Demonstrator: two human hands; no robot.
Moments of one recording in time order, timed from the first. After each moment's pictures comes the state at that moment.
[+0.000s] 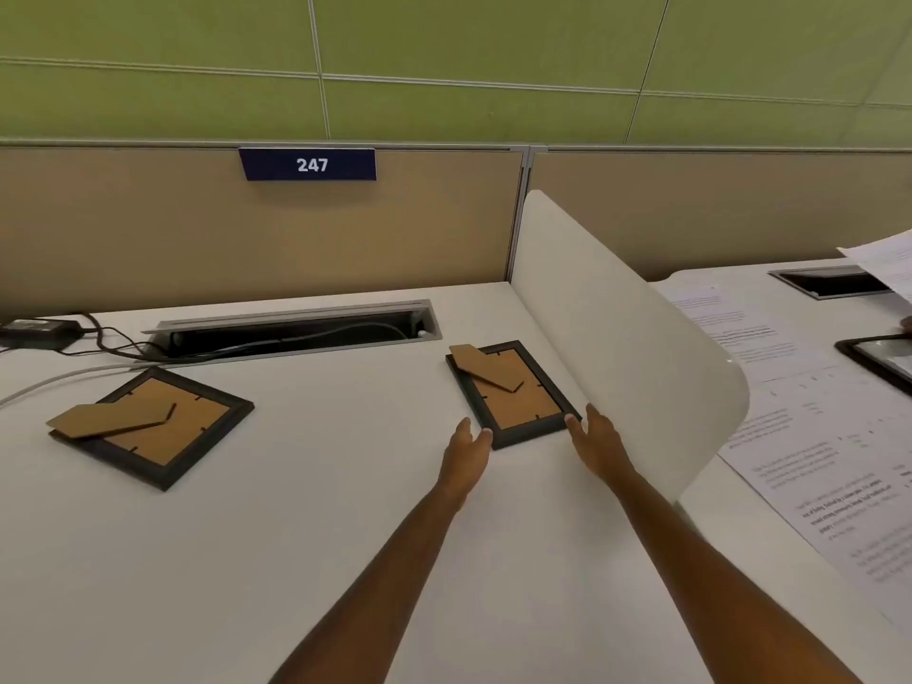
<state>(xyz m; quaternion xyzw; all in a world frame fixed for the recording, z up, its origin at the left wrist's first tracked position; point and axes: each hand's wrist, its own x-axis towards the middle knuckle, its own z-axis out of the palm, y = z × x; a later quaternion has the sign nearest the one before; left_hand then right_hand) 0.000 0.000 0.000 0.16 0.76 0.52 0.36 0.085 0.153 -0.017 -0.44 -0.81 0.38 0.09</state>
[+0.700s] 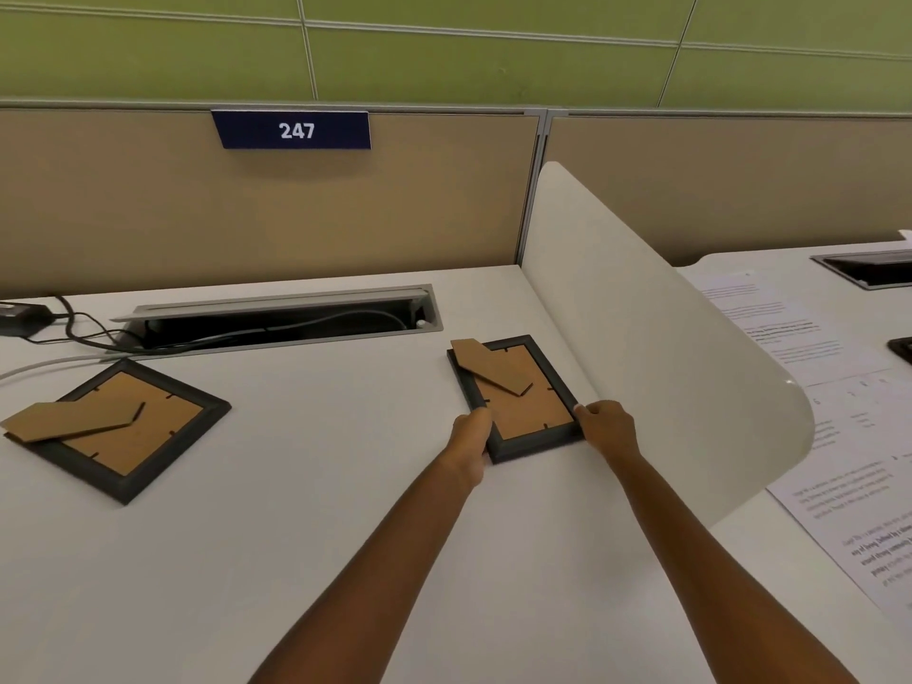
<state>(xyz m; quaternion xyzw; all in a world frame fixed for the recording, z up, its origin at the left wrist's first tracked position) -0.035 0.048 0.000 -0.07 0.63 0.63 0.46 0.046 0.190 -0.021 -0.50 -0.79 0.35 0.11</state>
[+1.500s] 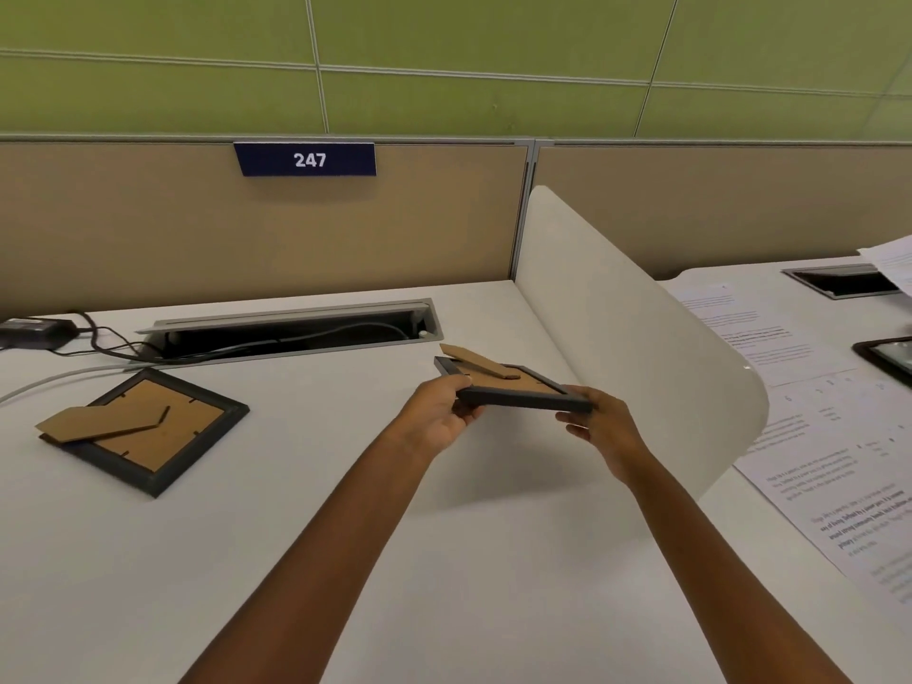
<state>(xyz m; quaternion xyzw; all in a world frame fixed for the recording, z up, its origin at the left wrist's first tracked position) -0.032 -0.009 0.080 -0.06 0.53 0.73 0.42 0.079 0.152 0.020 -0.36 -0.66 0.63 0.21</state>
